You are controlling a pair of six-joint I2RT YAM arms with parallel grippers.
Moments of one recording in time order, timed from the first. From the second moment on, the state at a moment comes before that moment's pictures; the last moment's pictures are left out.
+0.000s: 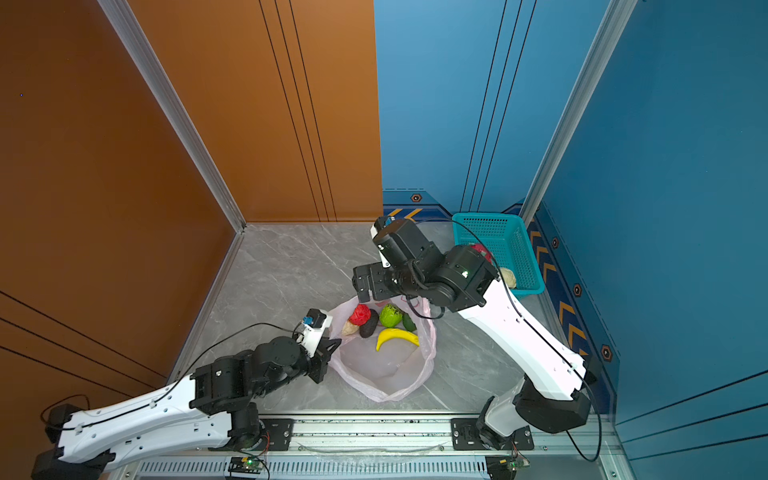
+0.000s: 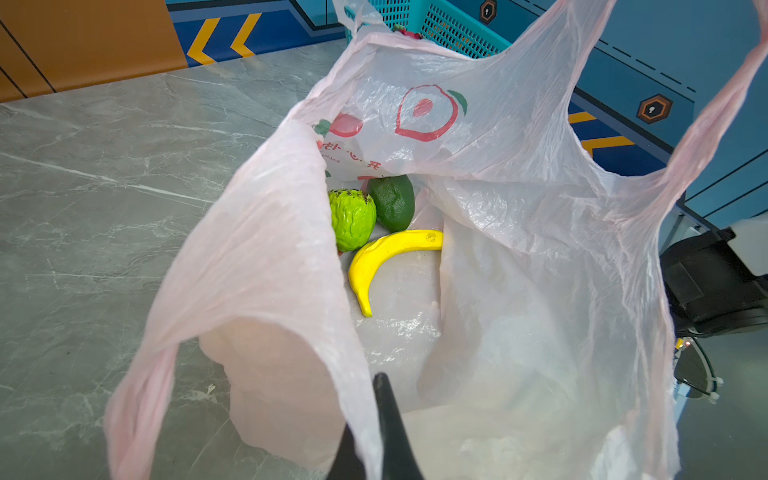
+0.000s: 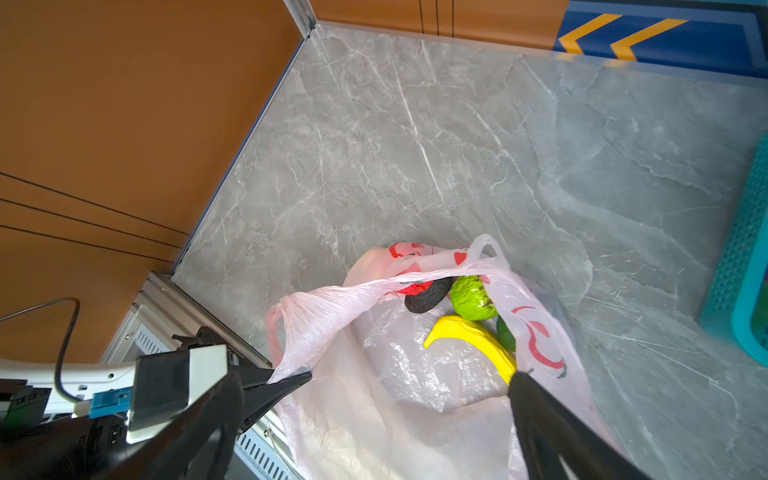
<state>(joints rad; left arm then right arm) -1.17 0.73 0.68 -0.48 -0.35 -0.41 0.96 1.52 2.02 -1.28 0.12 0.53</state>
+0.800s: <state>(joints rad) -1.15 0.69 0.67 -0.48 -0.34 -0.41 1.09 1.52 1.40 -1.05 0.12 0.68</state>
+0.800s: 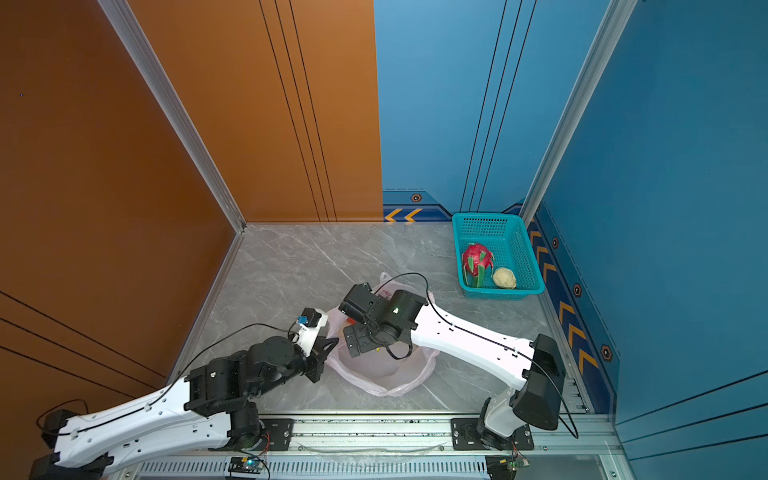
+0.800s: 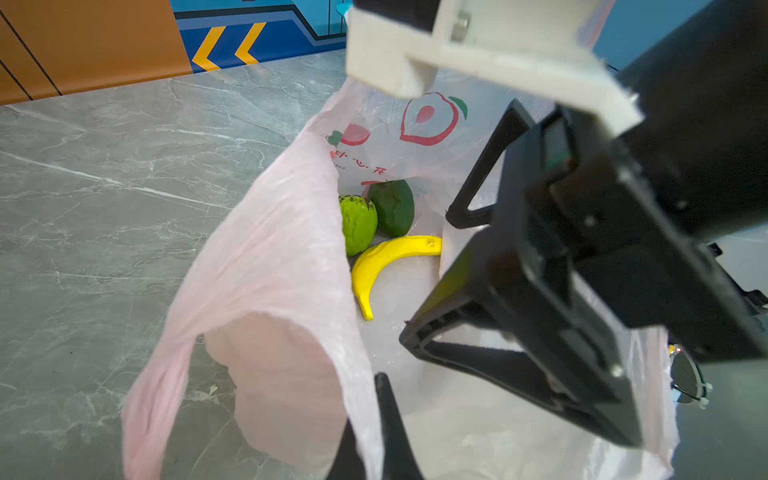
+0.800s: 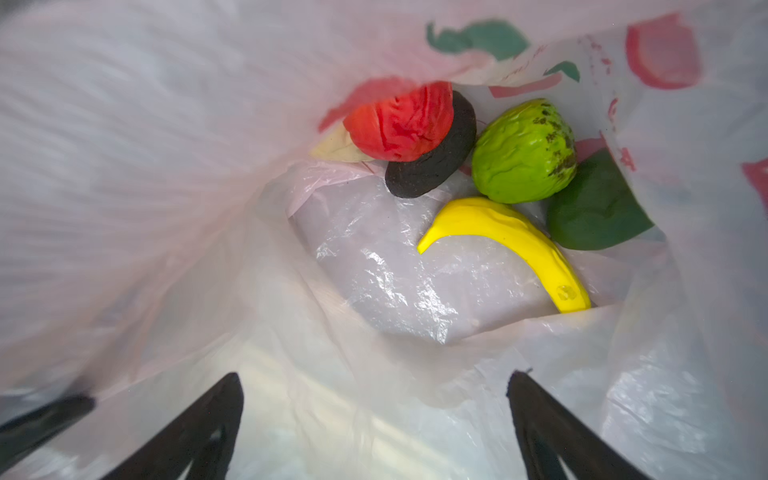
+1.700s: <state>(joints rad) -1.13 0.71 0.67 -0.50 -0.30 -0.41 1.06 1.52 0.84 0.00 0.29 0.95</state>
